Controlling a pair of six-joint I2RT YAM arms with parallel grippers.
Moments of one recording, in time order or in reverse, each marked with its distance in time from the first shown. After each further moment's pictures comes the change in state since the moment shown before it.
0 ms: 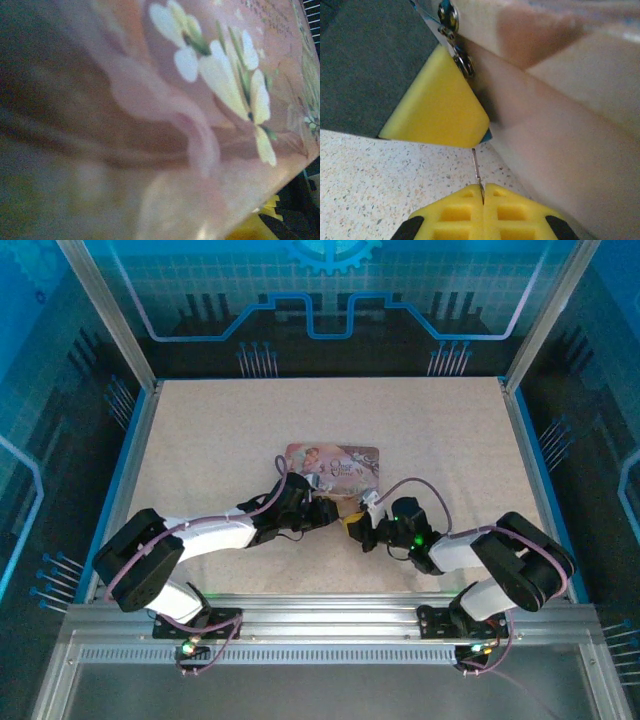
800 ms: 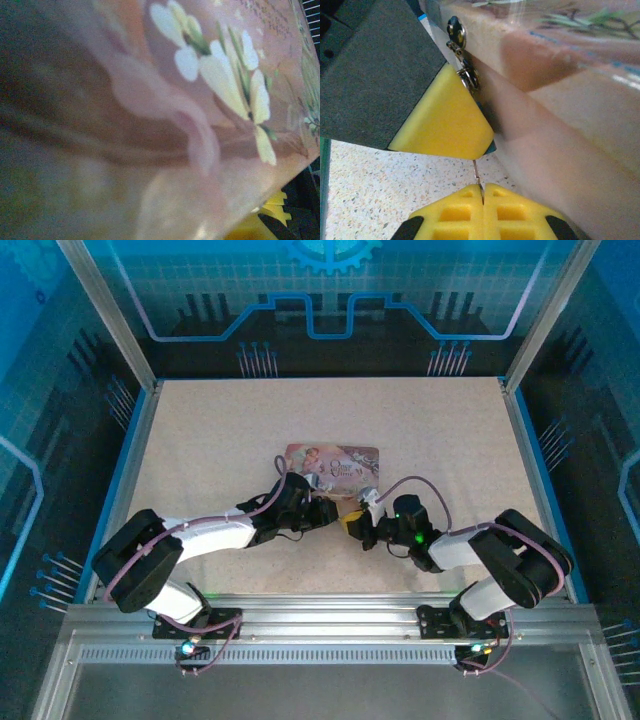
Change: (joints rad) left arm 0.000 -0.006 0.000 -0.008 0.000 0.000; right arm -0.025 0.018 0.008 0.030 -0.060 -0.010
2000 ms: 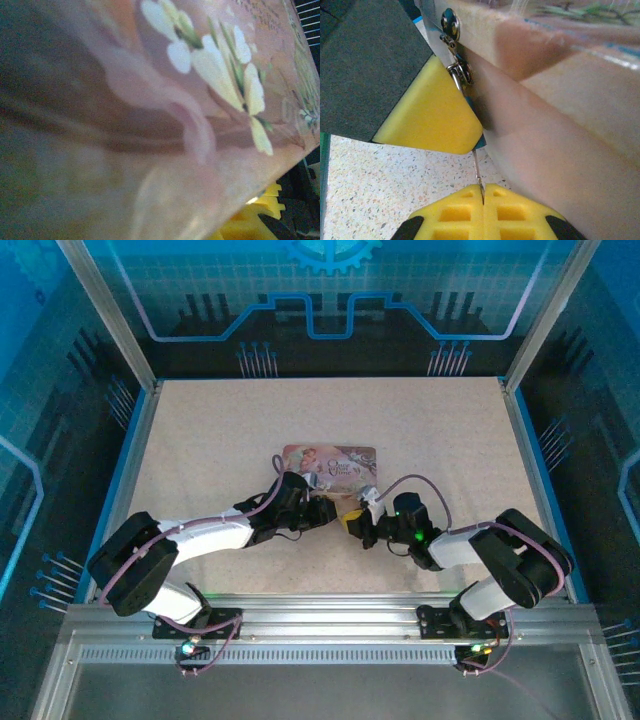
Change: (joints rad) left arm 0.005 -0.024 0.000 -0.025 0.000 0.000; right arm -0.011 0.000 0.014 -0.014 -0.016 -0.017
